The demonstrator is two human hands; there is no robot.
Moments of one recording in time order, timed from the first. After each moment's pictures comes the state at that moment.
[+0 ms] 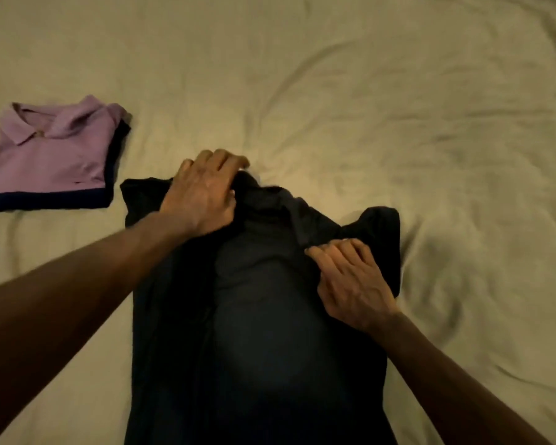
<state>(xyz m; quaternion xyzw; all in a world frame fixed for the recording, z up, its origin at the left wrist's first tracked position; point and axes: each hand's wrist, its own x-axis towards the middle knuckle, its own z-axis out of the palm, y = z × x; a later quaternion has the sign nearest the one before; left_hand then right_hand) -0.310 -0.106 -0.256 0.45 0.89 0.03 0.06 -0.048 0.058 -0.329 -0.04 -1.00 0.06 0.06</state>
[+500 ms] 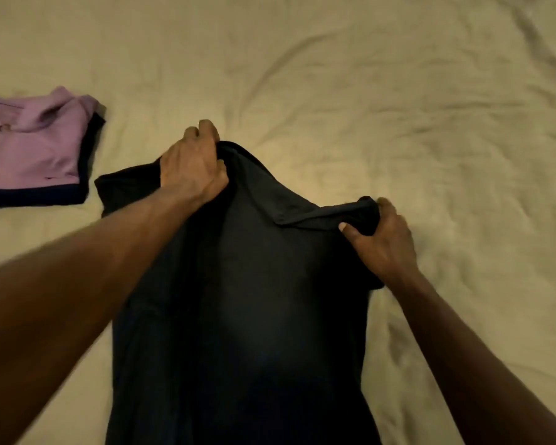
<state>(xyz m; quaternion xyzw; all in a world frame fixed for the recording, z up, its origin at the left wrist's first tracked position) -0.314 -0.060 -0.262 0.28 0.95 0.09 0.07 -0.060 0.115 -0.285 -0.51 -0.76 0.39 -0.01</state>
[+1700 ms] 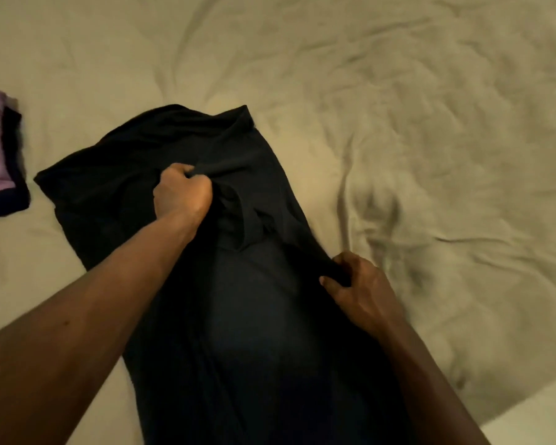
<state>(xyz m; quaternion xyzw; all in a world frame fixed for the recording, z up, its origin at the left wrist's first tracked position) -0.217 -0.092 -0.258 0.04 0.91 0.33 0.26 0.060 -0.031 -0.260 -0.55 -0.74 0.38 -0.11</state>
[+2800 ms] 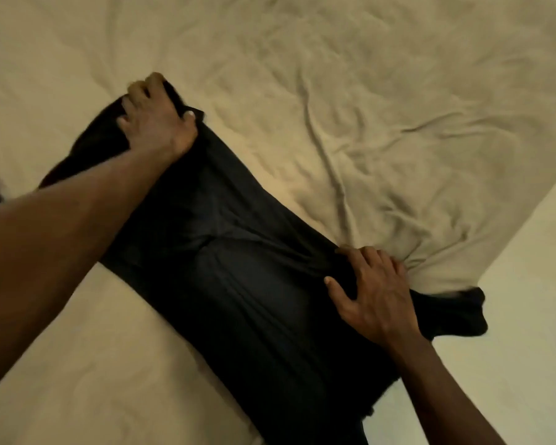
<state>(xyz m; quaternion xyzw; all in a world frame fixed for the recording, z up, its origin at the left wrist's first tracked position) -0.276 -0.058 -0.271 0.43 0.89 0.11 0.13 0.109 -0.204 -0.274 -0.59 -0.79 0.16 -0.03</state>
